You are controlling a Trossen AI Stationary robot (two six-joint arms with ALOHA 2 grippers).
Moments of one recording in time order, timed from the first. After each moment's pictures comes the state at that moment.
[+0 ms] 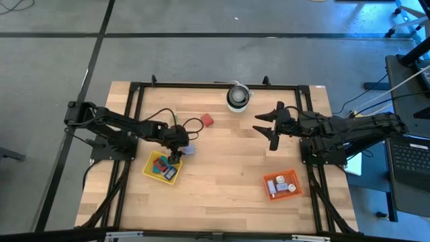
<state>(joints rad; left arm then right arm) 0.03 1.38 0.58 -0.29 0.00 -0.05 0.10 0.80 0.60 0.03 0.31 0.17</state>
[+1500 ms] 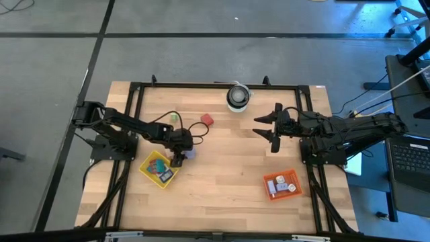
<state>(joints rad) 0.00 1.48 0.64 -0.27 0.06 -0.01 0.10 0.80 0.60 0.03 0.24 0.17</state>
